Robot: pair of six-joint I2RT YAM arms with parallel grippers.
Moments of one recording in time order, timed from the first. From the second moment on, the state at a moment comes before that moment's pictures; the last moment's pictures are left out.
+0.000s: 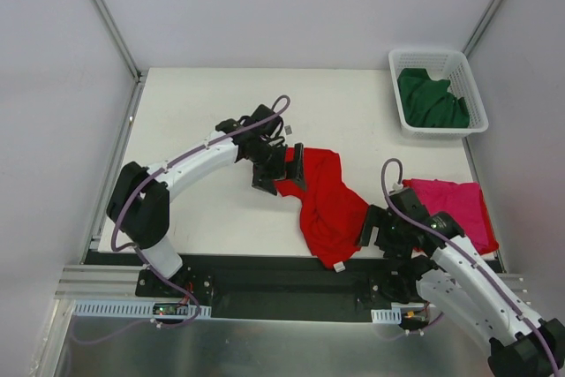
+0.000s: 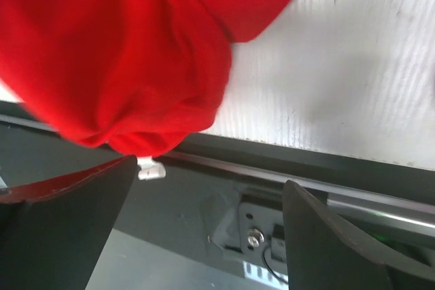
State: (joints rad) left arm -0.65 1.67 1.33 -0.78 0.47 -0.66; right arm 0.49 0.66 0.54 -1.06 -0.09 0.73
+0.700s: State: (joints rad) left arm -0.65 1.54 1.21 -0.79 0.50 -0.65; right arm 0.78 1.00 0.53 -0.80 0.09 0.90
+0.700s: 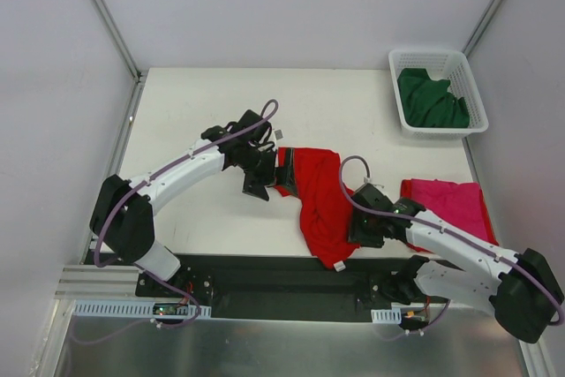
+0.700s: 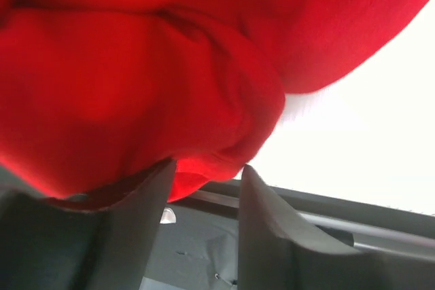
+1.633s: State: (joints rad) left arm -0.38 1.32 1.04 -0.70 0.39 -0.72; right arm 0.81 1.42 1.67 -1.06 0.10 0.43
